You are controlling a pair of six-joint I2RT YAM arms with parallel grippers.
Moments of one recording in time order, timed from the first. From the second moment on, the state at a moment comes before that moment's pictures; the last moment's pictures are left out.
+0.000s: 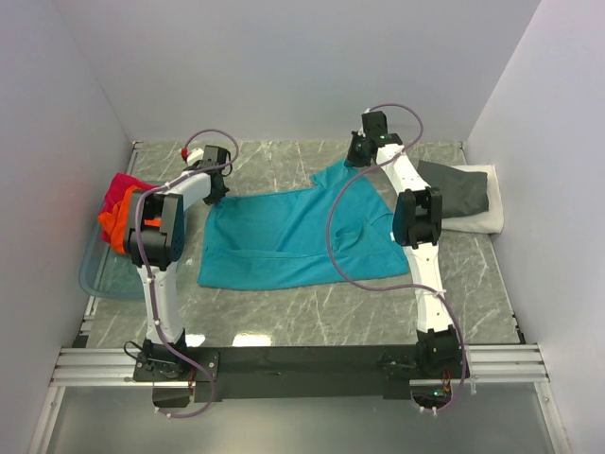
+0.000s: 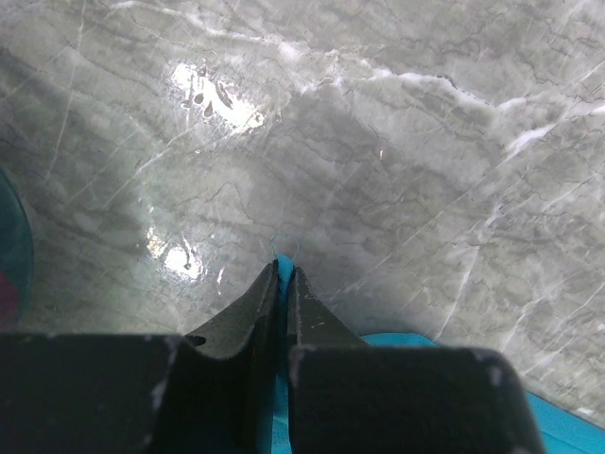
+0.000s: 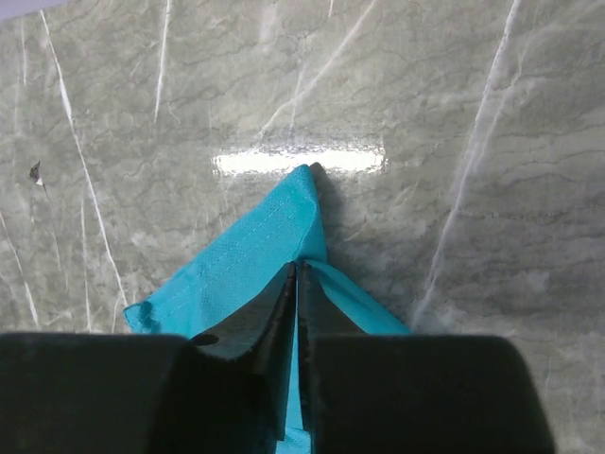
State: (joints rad) left arm -0.16 2.12 1.51 -0.38 -0.41 -0.71; right arm 0.18 2.66 2.48 -0.64 -0.16 0.41
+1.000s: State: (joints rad) left arm -0.16 2.02 1.37 -0.35 -0.40 -0.69; right arm 0.18 2.35 1.89 -0.47 -0.08 0.39
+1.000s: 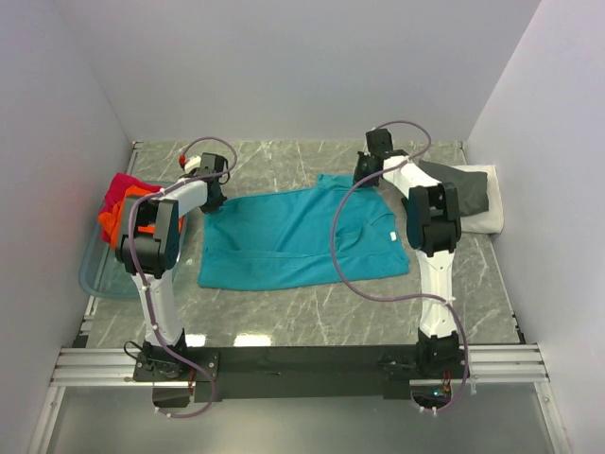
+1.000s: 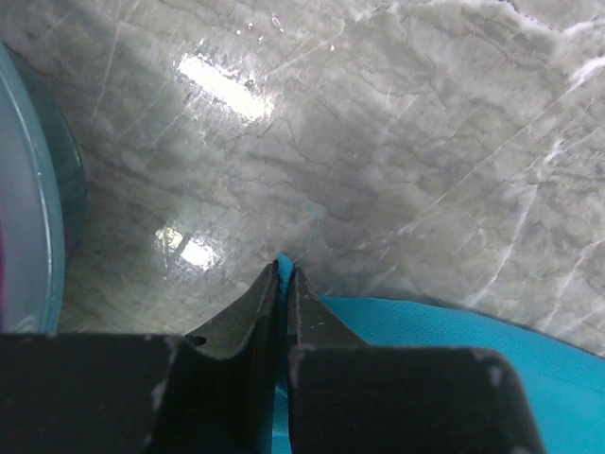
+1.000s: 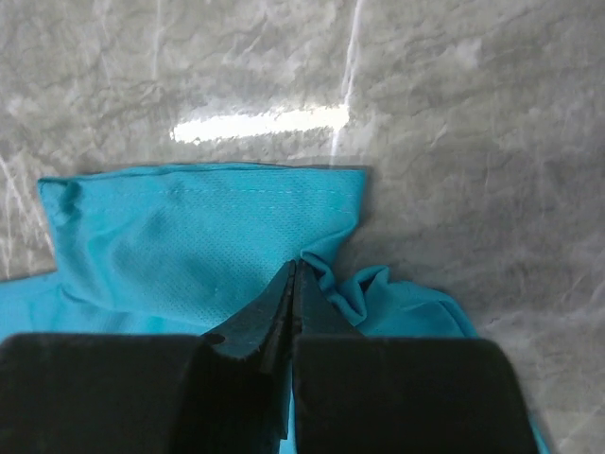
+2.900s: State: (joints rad) left arm -0.16 2.02 1.38 -0.34 -0.39 -0.66; right arm 0.14 2.35 1.90 -0.37 -0.31 0.39
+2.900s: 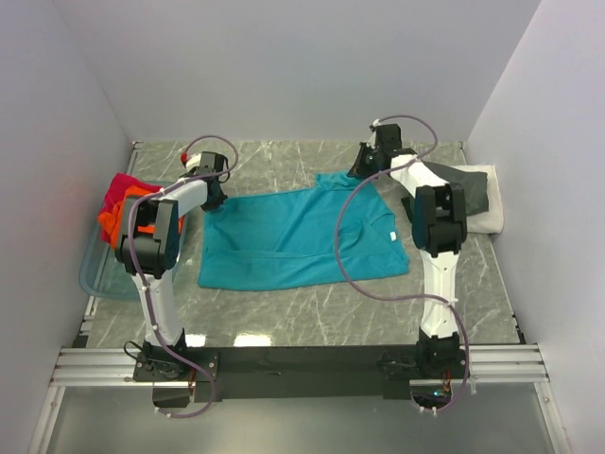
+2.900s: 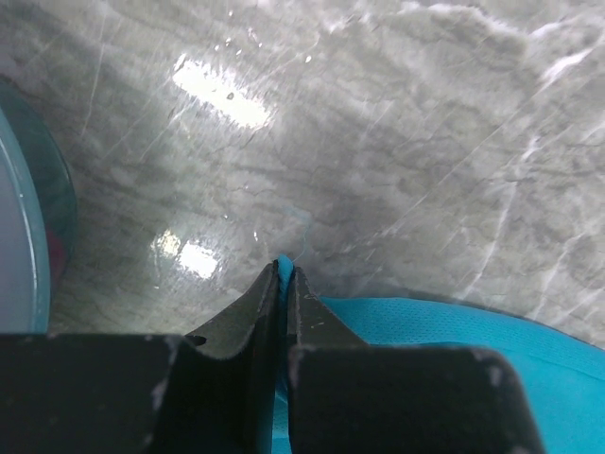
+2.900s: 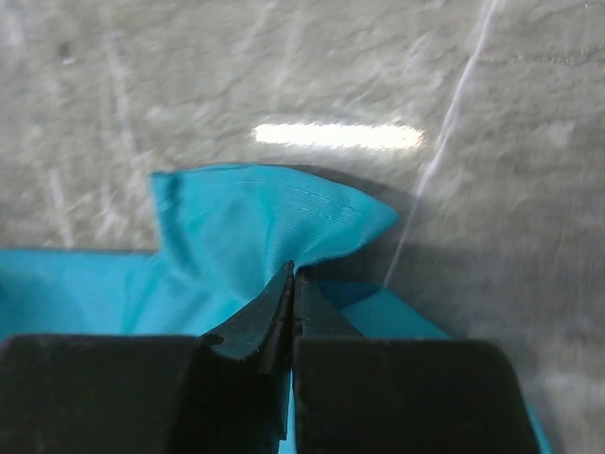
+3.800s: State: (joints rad) left arm -0.22 1.62 1.00 -0.14 -0.43 -0.60; right arm 0.14 1.65 1.13 -0.20 -0.33 0.33
